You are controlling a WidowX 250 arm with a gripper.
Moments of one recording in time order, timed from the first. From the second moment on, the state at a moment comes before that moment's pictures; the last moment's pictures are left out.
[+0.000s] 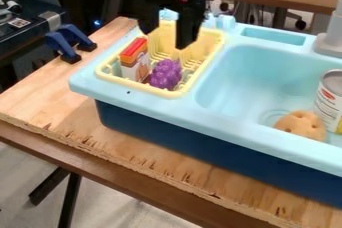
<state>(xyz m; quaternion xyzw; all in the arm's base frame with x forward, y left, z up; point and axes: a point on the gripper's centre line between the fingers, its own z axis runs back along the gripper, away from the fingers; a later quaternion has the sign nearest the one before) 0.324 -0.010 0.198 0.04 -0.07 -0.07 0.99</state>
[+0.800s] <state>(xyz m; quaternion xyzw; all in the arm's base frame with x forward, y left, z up) 0.343 0.042 0.181 0.00 -0.05 0.02 1.00</state>
